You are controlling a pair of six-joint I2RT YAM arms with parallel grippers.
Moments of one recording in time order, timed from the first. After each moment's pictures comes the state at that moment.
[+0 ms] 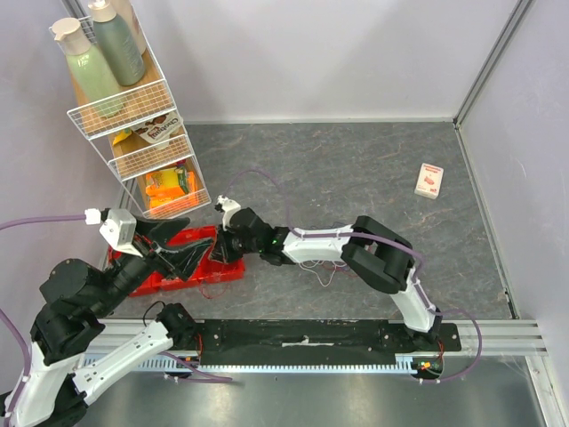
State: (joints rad) left arm -0.81 0.35 1.07 -0.63 -0.07 -0.21; right arm 1.11 2.09 1.37 0.27 -0.17 0.66
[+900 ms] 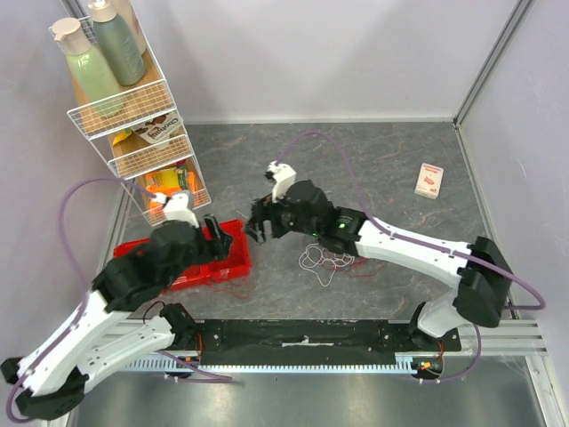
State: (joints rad) left arm -0.81 0.59 0.97 -0.90 -0.42 -0.63; right arm 1.04 1.54 1.24 -0.07 -0.01 0.46
